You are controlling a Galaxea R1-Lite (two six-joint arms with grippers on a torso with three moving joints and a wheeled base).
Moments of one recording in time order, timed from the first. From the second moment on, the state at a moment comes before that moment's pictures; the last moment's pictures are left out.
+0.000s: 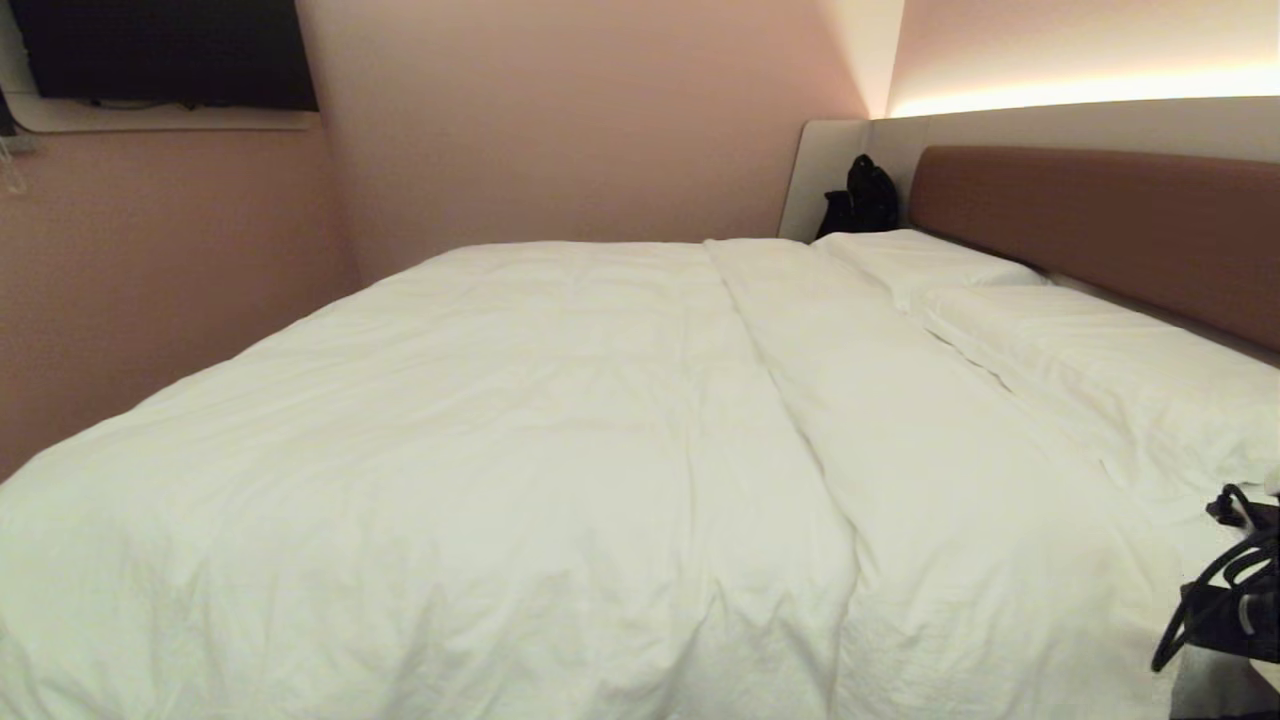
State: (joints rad) left arm 0.01 0.00 0.00 0.00 0.00 0.01; right arm -0.48 1.76 -0.59 -0.20 -0.08 -0.06
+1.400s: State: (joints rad) left arm 0.01 0.00 0.00 0.00 0.00 0.01; right arm 0.08 2.00 -0.90 -0.17 -0.03 0.22
